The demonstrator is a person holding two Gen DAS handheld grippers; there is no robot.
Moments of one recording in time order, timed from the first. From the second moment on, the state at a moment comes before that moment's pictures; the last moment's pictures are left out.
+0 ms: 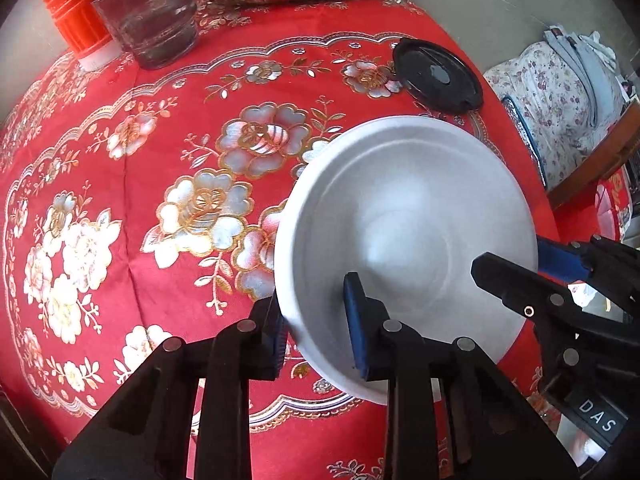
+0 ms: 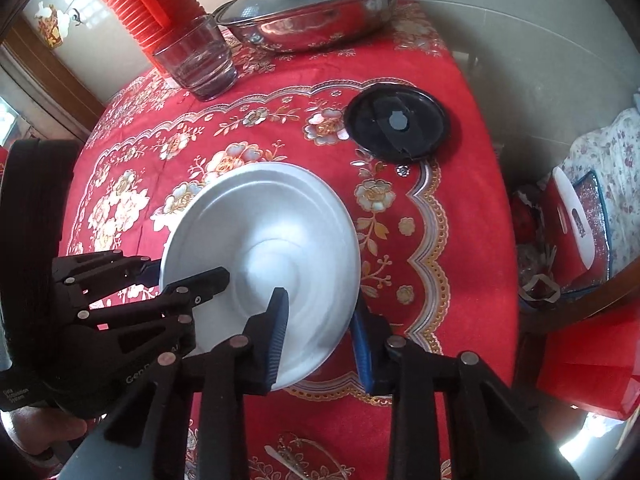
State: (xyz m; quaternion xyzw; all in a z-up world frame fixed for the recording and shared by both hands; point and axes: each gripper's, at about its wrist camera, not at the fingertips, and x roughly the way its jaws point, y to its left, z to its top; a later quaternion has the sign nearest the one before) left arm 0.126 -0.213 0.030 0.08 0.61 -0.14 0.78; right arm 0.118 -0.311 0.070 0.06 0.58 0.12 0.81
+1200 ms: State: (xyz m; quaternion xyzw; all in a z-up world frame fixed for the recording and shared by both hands) left arm 0.069 0.026 0.111 -0.02 0.56 0.02 0.83; right arm 0.099 -0.090 0.134 -0.08 0.51 0.27 0.81
